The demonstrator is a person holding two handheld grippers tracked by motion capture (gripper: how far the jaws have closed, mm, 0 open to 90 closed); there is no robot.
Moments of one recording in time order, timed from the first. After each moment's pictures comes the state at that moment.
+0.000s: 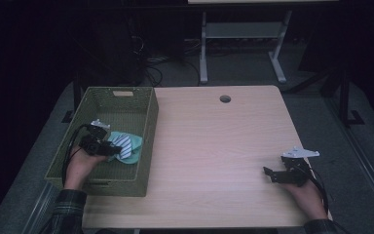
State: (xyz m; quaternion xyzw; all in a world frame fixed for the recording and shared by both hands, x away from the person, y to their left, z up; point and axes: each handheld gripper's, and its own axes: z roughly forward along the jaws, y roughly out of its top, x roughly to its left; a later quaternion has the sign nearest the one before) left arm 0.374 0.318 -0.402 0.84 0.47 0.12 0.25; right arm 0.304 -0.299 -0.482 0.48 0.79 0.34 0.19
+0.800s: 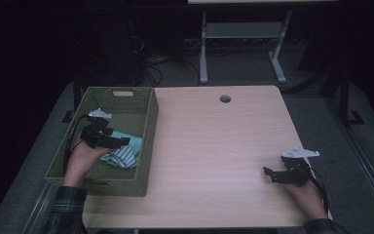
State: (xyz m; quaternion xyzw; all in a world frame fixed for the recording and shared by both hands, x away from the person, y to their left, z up) left arm 0.370 0.291 -0.355 0.82 0.45 0.13 0.33; right arm 0.304 -0.299 -0.482 0.48 0.79 0.34 0.19
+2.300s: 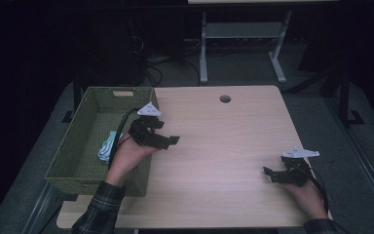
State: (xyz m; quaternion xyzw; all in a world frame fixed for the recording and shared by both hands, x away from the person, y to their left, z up) left arm 0.360 0.155 -0.336 0.85 0.32 0.11 0.40; right arm 0.304 -0.299 -0.482 0.48 0.79 0.34 0.19
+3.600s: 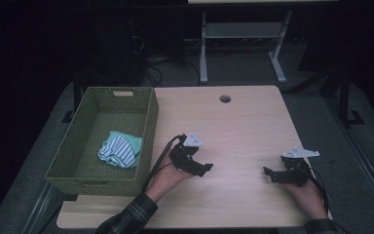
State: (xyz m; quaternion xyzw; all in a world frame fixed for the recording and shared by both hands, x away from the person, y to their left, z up) left arm 0.336 0.066 -0.425 0.88 0.25 0.09 0.39; right arm 0.304 -0.299 -0.482 0.48 0.79 0.34 0.19
